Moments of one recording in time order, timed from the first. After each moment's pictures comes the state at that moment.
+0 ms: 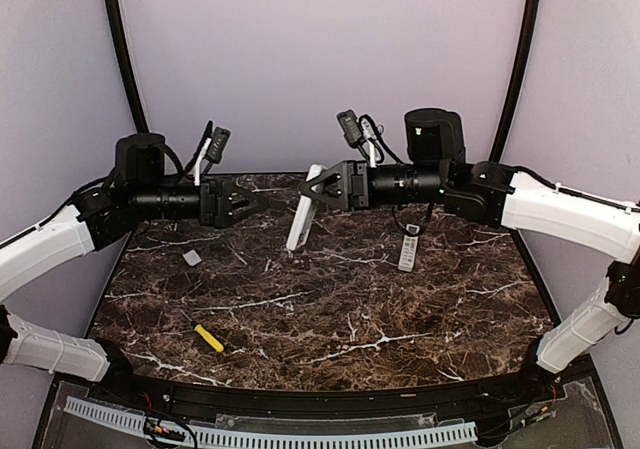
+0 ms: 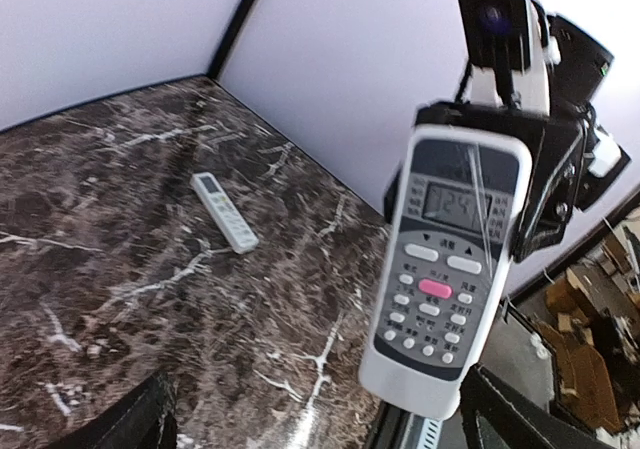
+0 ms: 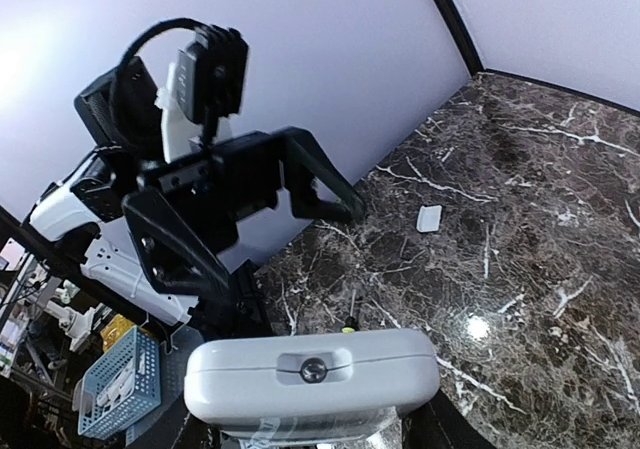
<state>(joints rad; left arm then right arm) -0.63 1.14 0.99 -0.16 0.60 -0.37 0.93 1.46 1.30 -0.06 -0.45 0.53</state>
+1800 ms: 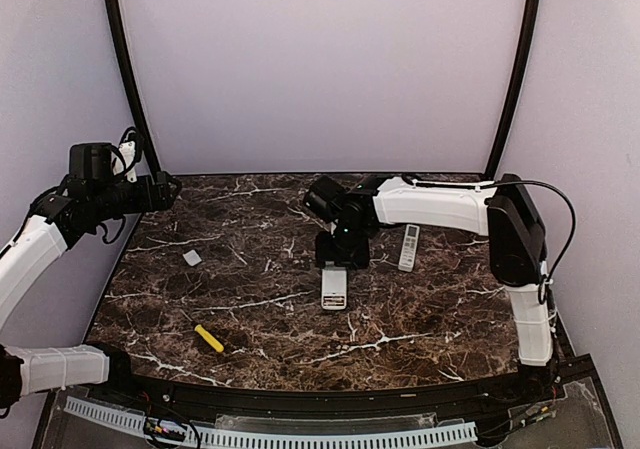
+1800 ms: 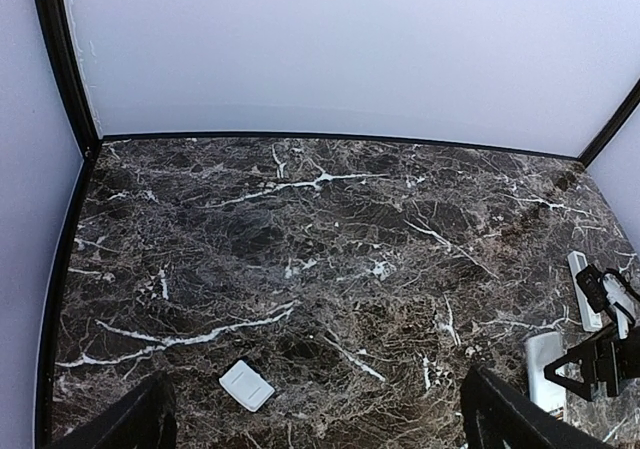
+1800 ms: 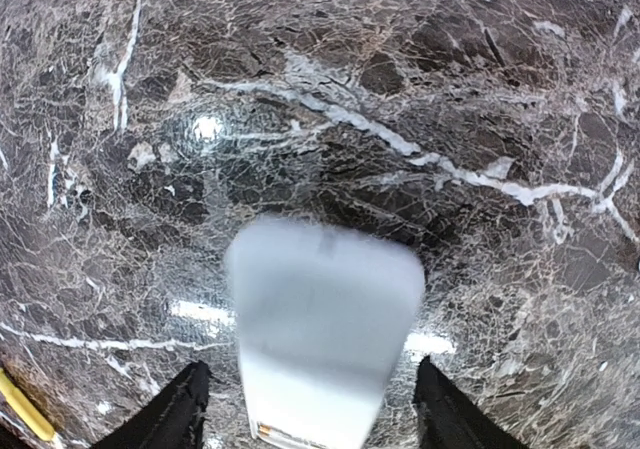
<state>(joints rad) -0.16 0.98 0.95 -0.45 0.07 -0.19 0.93 2.15 1.80 -0.91 0.11 0.84</state>
